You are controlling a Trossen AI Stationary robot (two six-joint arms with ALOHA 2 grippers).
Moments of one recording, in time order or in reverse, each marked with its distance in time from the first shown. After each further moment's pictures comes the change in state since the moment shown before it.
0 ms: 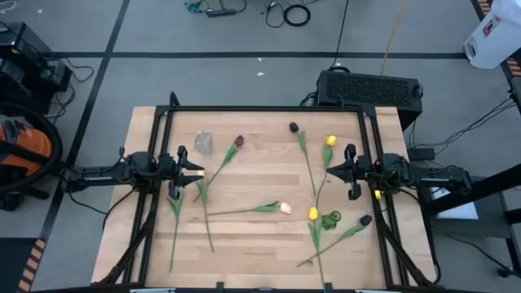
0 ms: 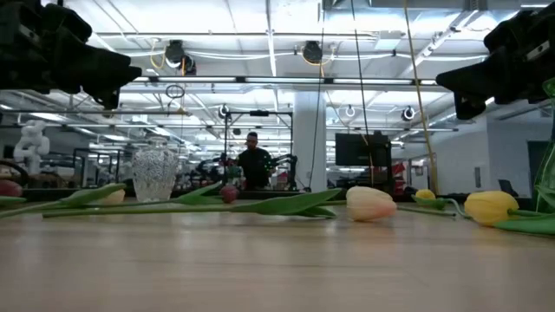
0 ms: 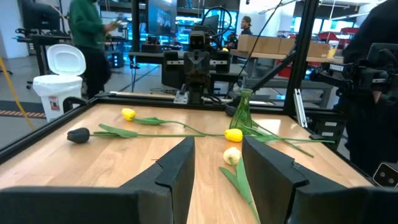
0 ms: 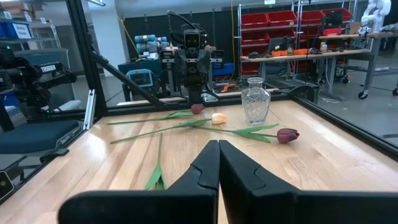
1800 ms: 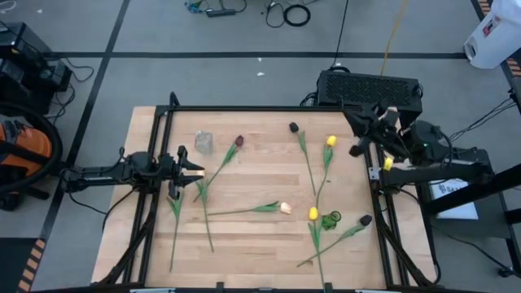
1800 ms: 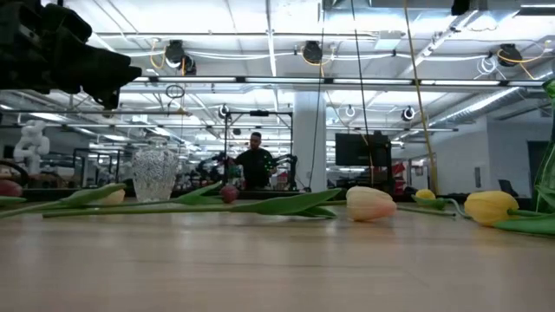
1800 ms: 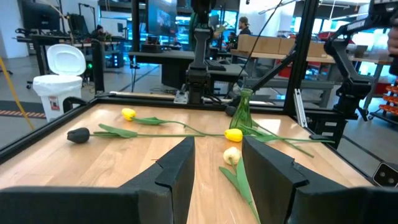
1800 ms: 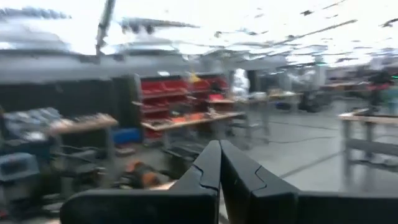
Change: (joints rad) left arm 0.000 0.000 0.000 0.000 0.000 0.000; right arm -0.025 0.586 0.729 0.082 0.521 -0.106
